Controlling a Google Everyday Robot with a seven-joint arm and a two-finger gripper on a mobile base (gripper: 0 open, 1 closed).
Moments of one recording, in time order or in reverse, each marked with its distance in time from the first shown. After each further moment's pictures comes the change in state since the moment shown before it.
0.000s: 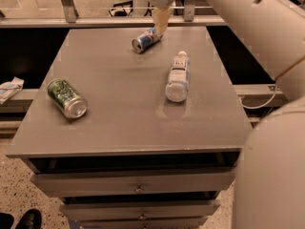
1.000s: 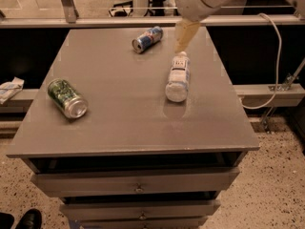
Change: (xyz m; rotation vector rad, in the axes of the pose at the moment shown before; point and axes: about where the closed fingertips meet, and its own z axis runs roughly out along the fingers) arm -0.034 0.062 -0.117 0.025 -0.123 0.262
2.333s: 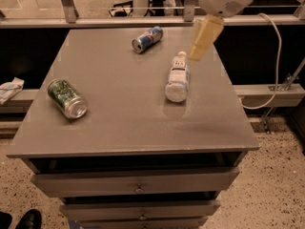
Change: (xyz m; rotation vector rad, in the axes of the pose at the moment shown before) arm -0.009 0.041 -0.064 -0.219 -0.050 0.370
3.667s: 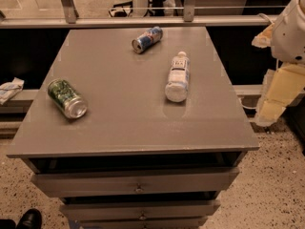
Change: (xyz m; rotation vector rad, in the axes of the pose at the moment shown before) arm 0.083 0.151 -0.092 -0.214 0.407 0.410
